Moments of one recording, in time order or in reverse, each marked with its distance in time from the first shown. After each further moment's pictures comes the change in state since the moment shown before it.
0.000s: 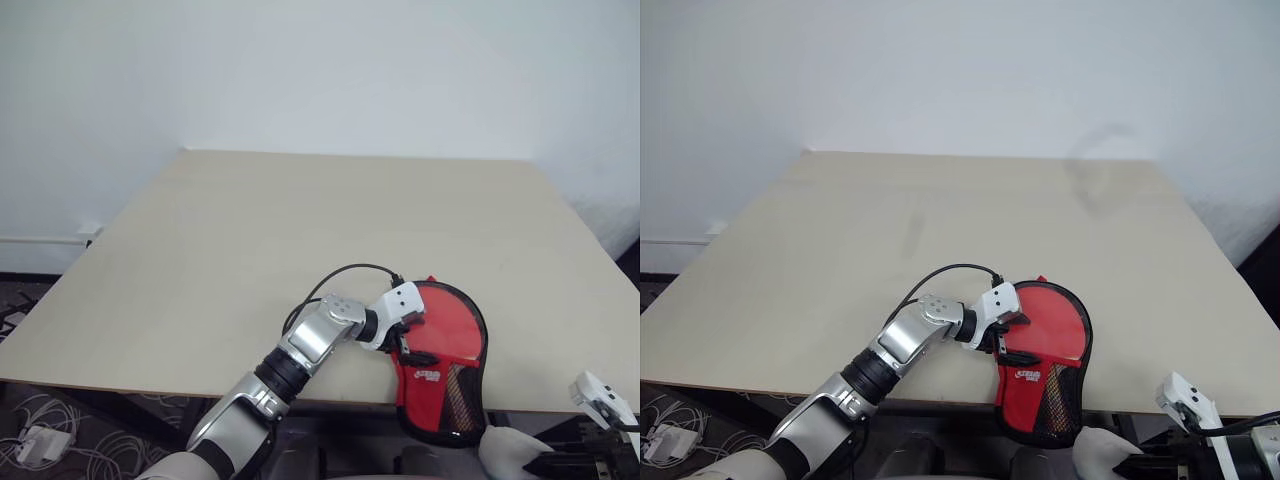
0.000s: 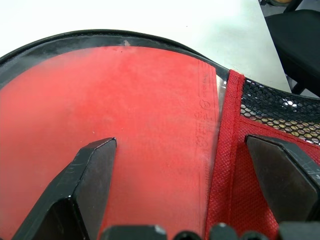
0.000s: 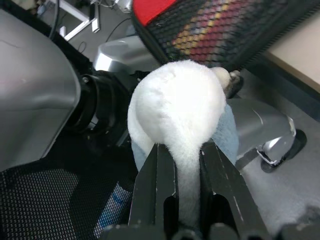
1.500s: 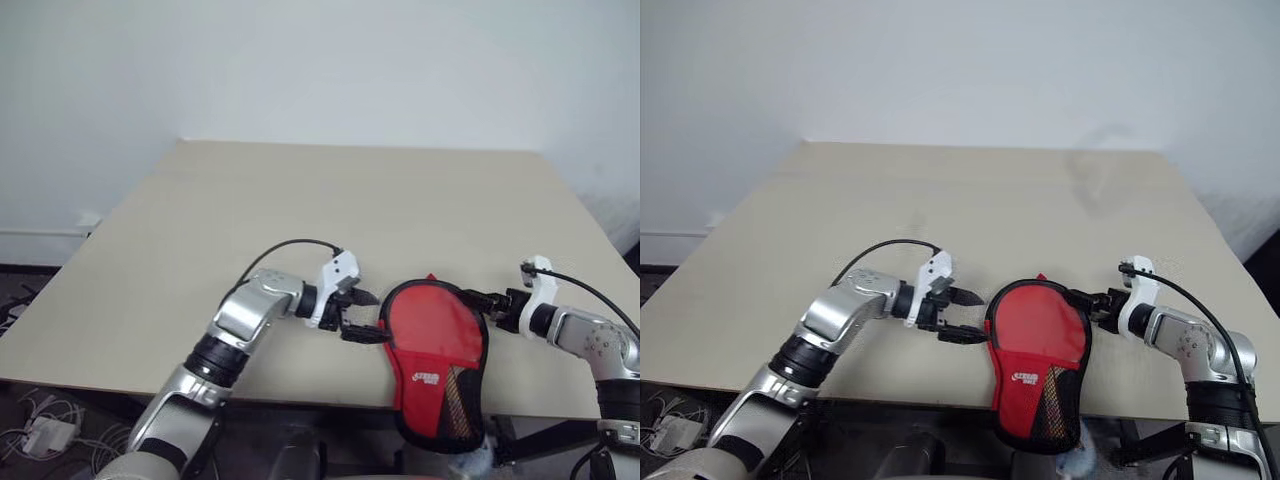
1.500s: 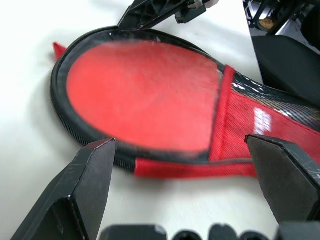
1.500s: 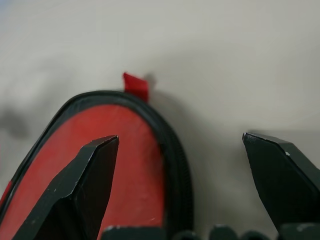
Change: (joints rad) left arm 0.019 0.318 0.211 -0.253 -0.207 0.209 -0.230; right arm -1.016 0.463 0.256 0.718 -0.078 0.100 -0.659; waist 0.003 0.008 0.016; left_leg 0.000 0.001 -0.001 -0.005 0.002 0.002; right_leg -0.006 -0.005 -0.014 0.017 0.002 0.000
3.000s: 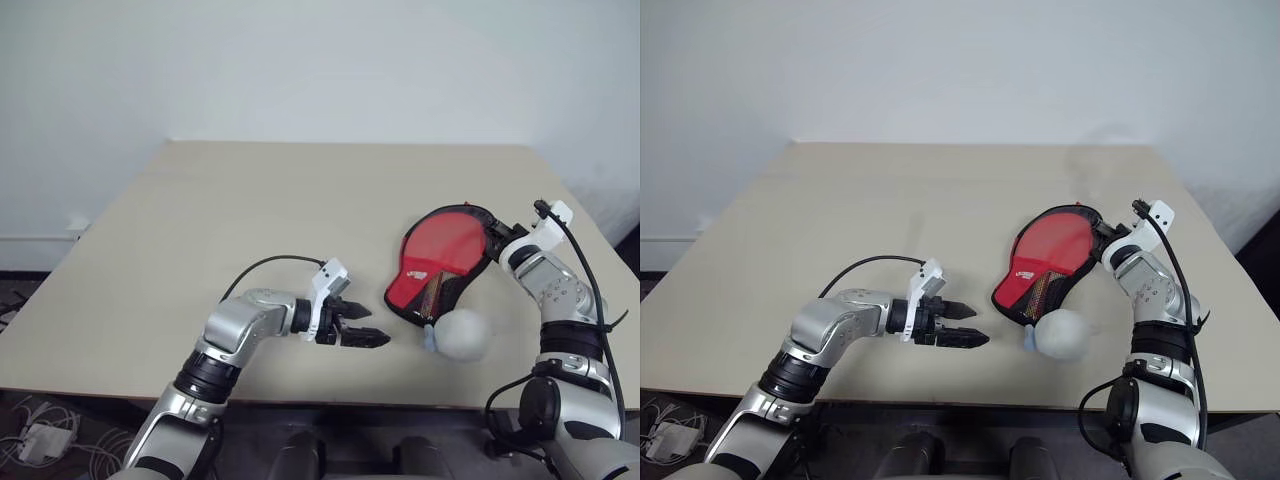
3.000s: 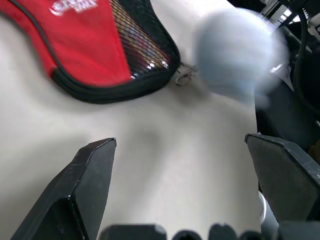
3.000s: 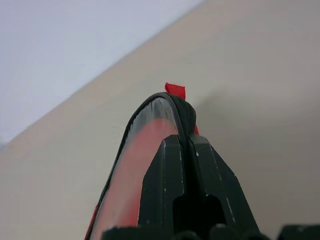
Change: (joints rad) left arm 0.081 -0.052 0.076 -0.081 -0.159 0.216 0.202; right arm -0.386 0.276 -0.251 0.403 -0.072 -0.416 -0.411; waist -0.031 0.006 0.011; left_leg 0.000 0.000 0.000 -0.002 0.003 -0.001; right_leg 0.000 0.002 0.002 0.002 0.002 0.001
